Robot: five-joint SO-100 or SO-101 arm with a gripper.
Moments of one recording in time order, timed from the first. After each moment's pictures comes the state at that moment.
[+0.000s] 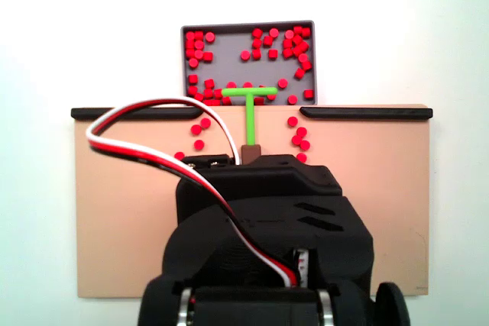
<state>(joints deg) 2.5 73.9 89.6 64.2 -90.6</state>
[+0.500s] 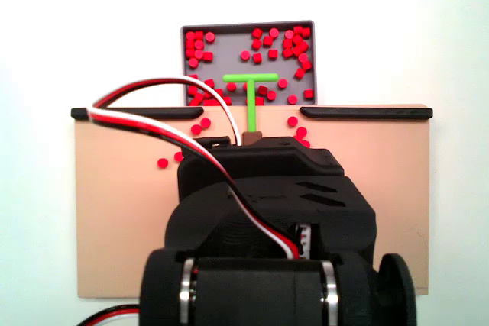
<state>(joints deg) 2.5 71.3 84.2 67.2 -90.7</state>
